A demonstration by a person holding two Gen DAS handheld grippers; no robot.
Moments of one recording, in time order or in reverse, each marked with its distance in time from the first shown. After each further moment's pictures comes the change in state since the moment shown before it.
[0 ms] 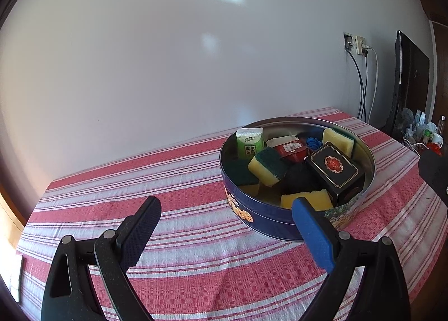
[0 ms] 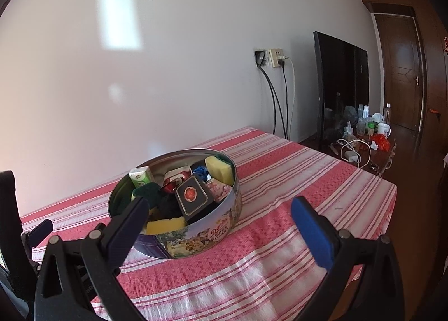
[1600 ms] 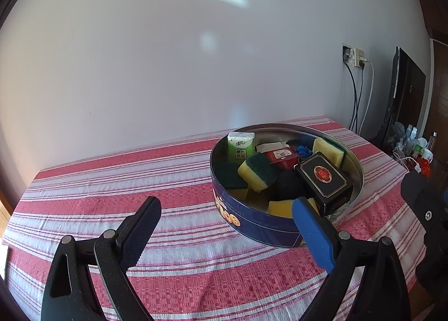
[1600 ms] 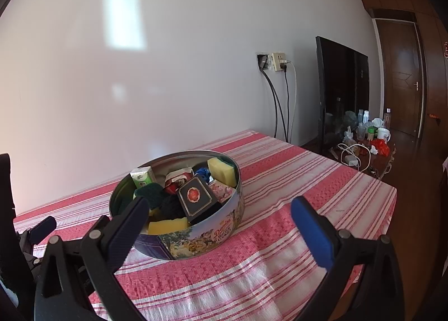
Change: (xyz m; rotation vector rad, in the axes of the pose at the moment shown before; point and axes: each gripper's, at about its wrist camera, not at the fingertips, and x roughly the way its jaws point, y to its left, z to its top) left arm 0.000 0.005 0.003 -0.072 -0.002 -0.075; right arm -0.002 0.007 -0.003 -0.022 -0.016 -0.004
